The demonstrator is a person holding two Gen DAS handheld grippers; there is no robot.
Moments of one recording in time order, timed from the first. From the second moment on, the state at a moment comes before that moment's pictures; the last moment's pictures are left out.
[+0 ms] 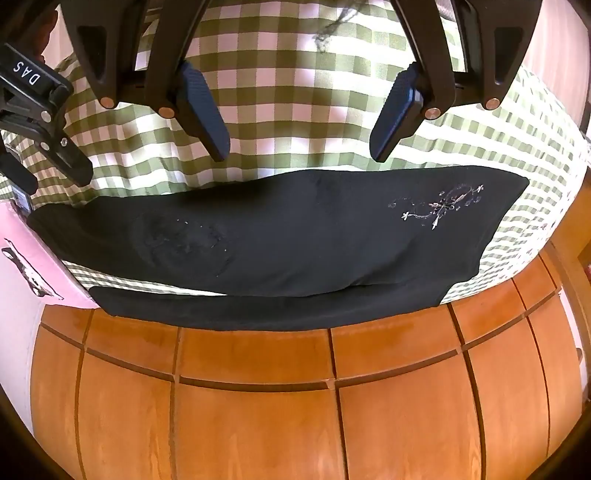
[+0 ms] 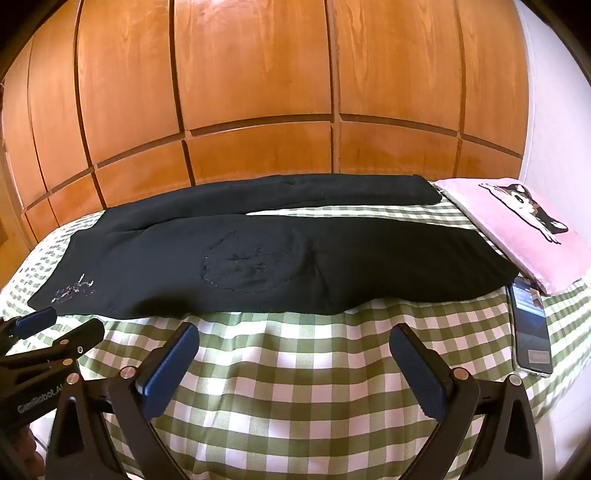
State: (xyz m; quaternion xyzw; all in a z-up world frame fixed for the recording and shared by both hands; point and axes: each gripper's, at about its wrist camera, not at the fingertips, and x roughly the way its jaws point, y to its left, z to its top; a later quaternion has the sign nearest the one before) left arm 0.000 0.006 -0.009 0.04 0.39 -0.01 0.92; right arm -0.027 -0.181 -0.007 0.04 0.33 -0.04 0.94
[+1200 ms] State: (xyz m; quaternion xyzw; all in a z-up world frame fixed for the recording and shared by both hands) left arm 0.010 0.016 -0.022 0.00 0.43 -0.02 0.90; right arm -0.023 -0.187 -0.017 0.03 0.34 -0.04 0.94
